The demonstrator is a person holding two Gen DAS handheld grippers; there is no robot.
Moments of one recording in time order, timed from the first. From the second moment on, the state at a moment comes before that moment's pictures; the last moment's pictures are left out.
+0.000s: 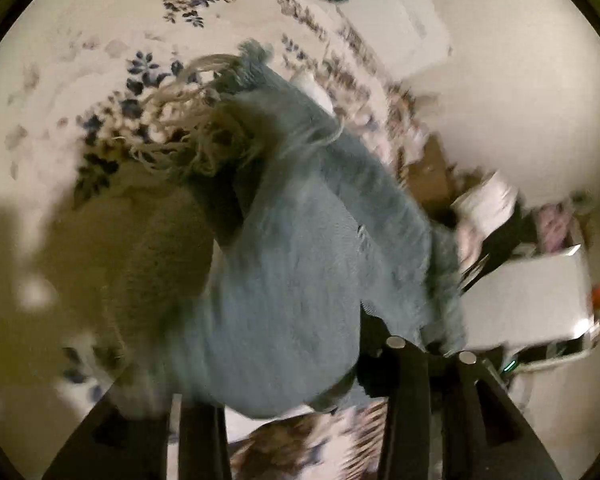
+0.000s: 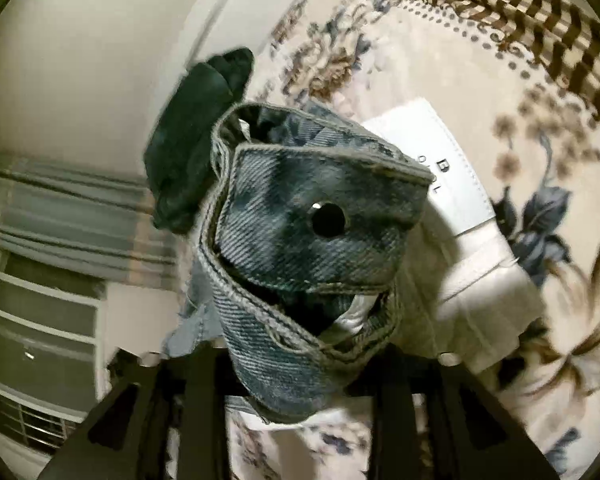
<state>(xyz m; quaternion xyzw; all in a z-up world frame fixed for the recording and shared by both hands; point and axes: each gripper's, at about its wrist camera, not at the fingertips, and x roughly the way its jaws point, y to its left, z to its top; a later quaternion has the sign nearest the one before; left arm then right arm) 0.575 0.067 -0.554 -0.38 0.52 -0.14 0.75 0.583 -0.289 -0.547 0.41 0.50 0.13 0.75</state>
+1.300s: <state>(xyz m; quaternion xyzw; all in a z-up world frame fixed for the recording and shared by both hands) 0.339 -0.026 -0.205 -0.01 0.43 0.06 0.90 0.323 -0.234 -0.139 0.02 0.41 -0.02 0.91</state>
